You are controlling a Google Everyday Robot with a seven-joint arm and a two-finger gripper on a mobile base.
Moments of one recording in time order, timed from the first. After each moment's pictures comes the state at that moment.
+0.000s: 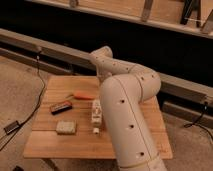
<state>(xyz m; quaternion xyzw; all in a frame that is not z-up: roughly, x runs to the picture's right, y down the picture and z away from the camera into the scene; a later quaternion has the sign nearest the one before) 0.022 -0.012 0.983 -0.22 0.25 0.55 0.77</state>
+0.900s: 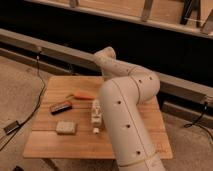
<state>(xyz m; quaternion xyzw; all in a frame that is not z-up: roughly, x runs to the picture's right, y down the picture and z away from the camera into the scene) 0.076 0.013 0.965 -0.23 0.31 0.56 0.73</state>
